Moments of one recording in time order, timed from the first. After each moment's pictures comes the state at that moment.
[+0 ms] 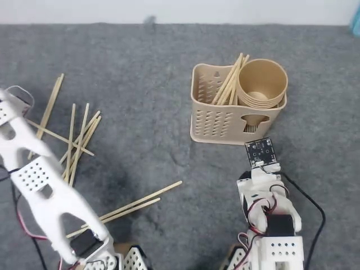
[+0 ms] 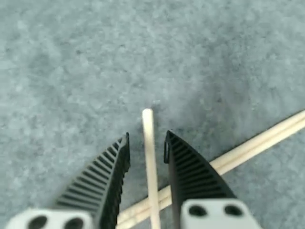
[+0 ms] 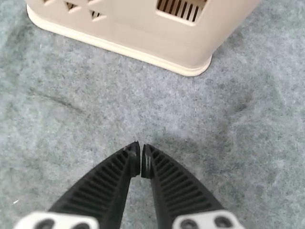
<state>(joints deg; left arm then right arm) -45.3 73.8 -79.3 85.1 26.1 -5.8 -96.4 94.8 60.2 11.7</state>
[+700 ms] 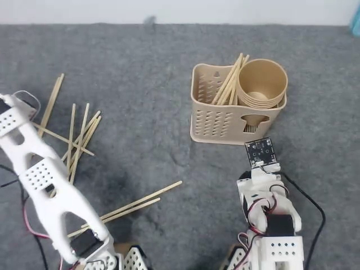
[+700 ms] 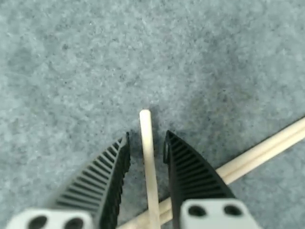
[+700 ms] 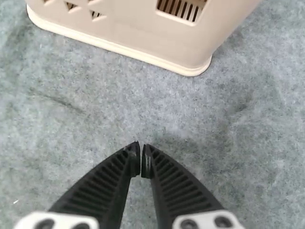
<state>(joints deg) -44.9 84.0 -91.1 86.4 26.1 -5.8 -96.4 94.8 60.2 11.7</state>
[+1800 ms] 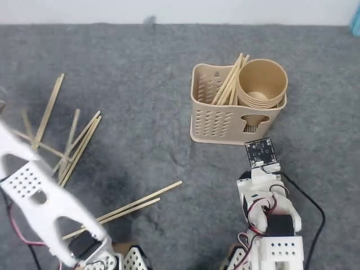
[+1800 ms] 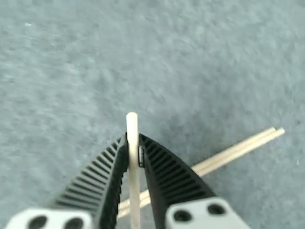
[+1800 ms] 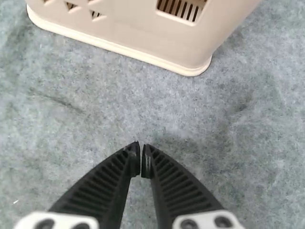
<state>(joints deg) -51.3 68.8 -94.1 98.7 26.0 -5.8 -96.4 94.8 60.2 11.7</state>
